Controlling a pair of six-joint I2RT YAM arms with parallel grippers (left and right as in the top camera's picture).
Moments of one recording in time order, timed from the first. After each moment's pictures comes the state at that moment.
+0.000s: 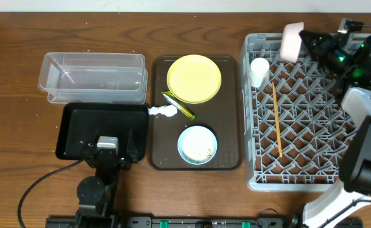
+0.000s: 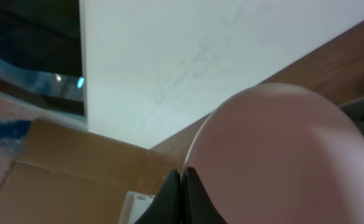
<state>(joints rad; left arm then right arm) -0.09 0.01 0.02 -0.12 -0.04 0.04 -0.31 1.94 1.18 0.59 -0.99 1.04</state>
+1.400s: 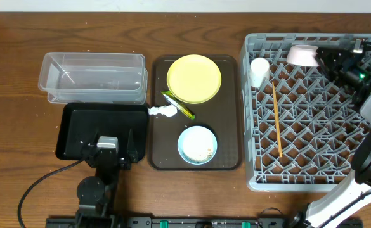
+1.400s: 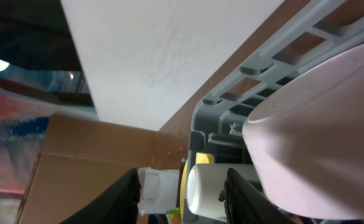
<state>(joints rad) -0.09 0.01 0.02 -0.12 -0.04 0.04 -0.49 2.02 1.18 0.44 -1.25 0.93</state>
